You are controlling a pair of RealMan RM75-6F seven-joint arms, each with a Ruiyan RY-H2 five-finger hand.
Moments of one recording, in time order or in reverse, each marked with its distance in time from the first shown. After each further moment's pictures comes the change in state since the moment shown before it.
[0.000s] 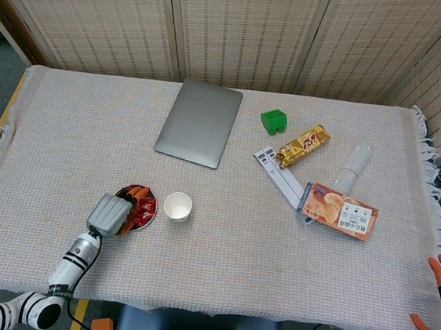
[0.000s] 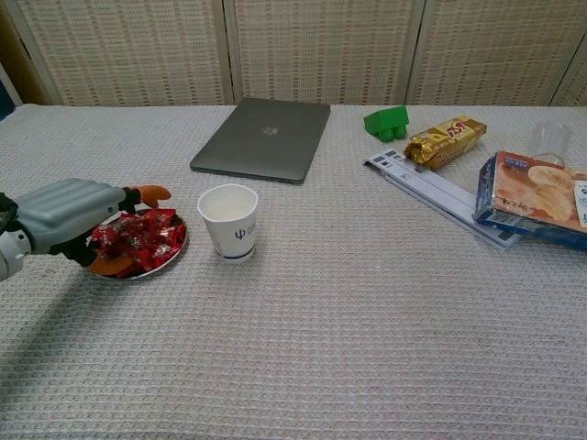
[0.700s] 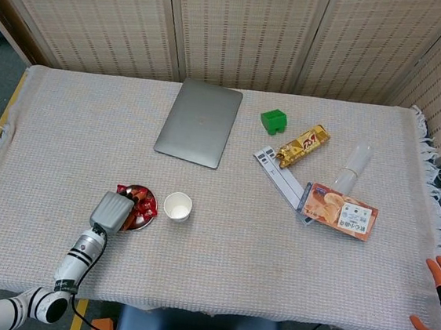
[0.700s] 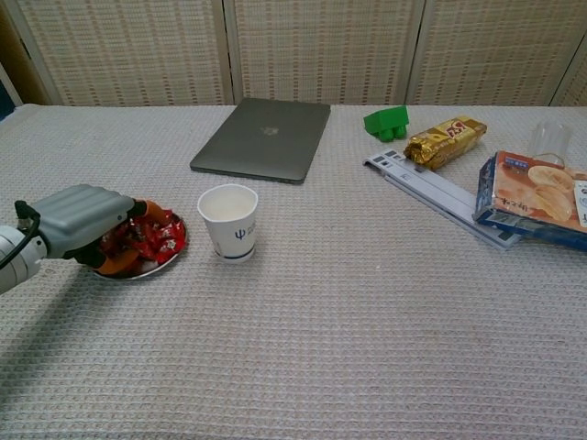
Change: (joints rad) left arm -0.042 -0.068 0.031 0.135 -0.025 0.006 0.012; right arm 0.008 0.017 -0.010 -0.018 0.016 -0.034 -0.001
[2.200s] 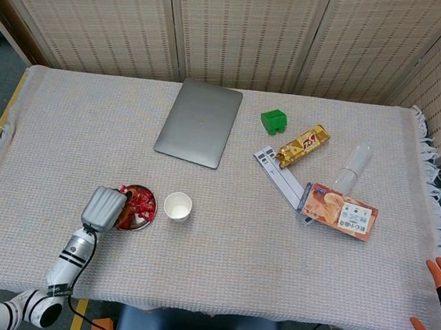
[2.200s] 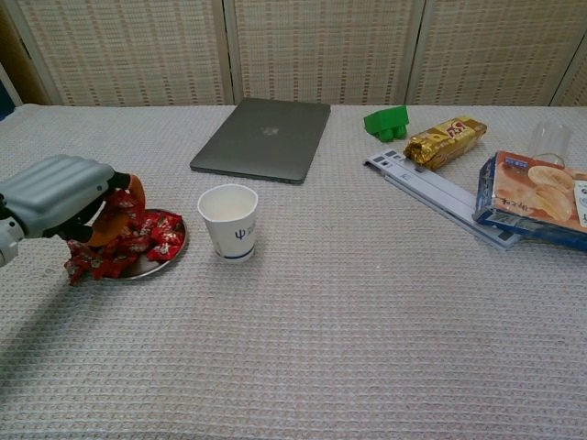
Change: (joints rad) left arm 0.030 0.014 0.015 -0.001 0.105 0.186 -0.116; right arm 0.004 0.014 -0.009 -0.011 0.005 -0.014 0.002
